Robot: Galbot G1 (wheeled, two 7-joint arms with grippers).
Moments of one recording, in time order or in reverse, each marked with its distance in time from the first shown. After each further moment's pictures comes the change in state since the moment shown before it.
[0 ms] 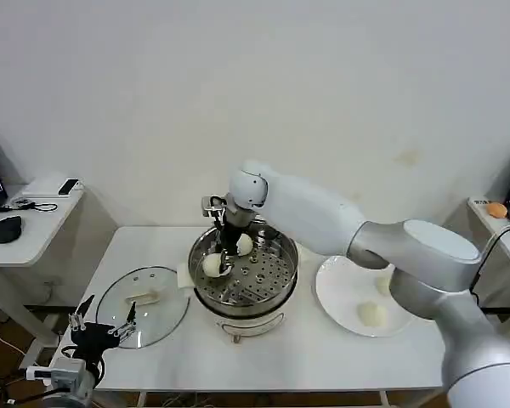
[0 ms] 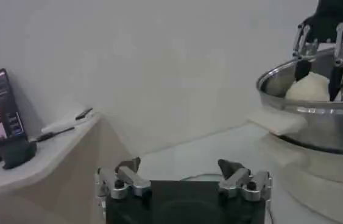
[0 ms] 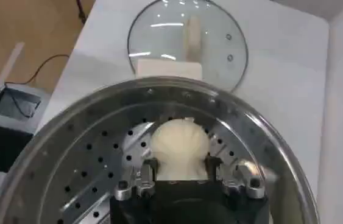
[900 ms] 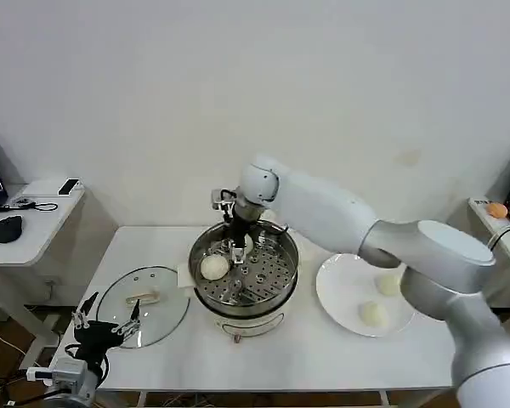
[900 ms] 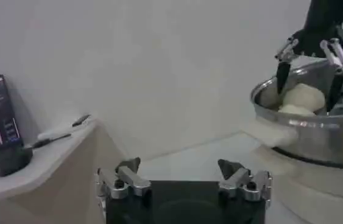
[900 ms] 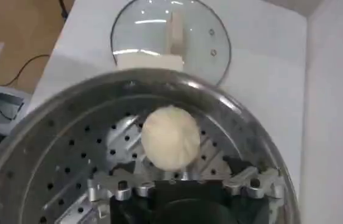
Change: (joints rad) left arm 0.003 -0.023 0.007 -0.039 -0.001 -0.005 0.015; right arm 0.045 -0.162 0.024 0.149 0.024 -0.029 -0.009
